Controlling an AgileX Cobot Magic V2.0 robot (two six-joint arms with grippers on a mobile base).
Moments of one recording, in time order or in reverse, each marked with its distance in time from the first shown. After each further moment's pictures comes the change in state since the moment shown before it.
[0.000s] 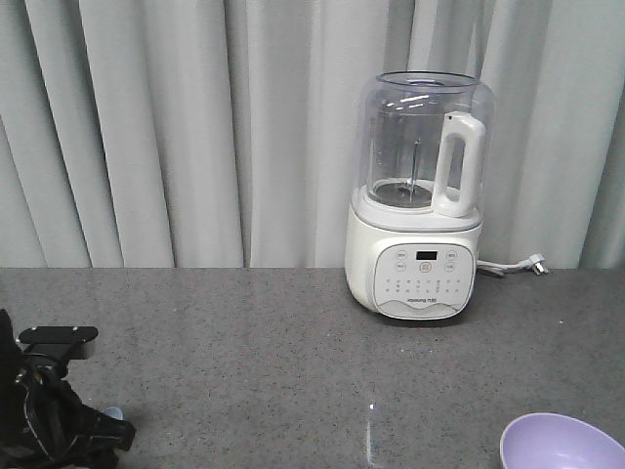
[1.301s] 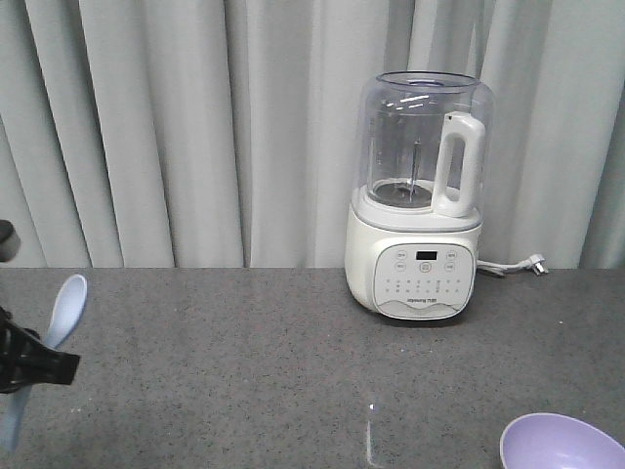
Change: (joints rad) left arm -0.031 -0.442 -0.011 0.000 -0.002 0.075; right arm 0.000 0.085 -0.147 -0.181 0.579 0.227
